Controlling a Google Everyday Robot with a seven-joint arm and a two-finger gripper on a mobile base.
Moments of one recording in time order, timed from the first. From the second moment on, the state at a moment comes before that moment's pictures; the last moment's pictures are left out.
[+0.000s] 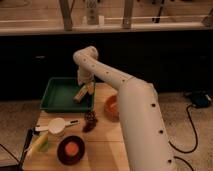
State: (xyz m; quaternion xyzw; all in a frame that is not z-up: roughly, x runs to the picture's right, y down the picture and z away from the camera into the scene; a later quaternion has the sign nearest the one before) arm -0.118 -0.006 0.911 -0.26 -0.19 -0.34 0.88
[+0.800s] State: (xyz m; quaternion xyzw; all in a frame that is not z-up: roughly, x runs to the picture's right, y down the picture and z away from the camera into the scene) arm -0.109 -0.006 0.915 -0.26 -0.19 -0.35 0.88
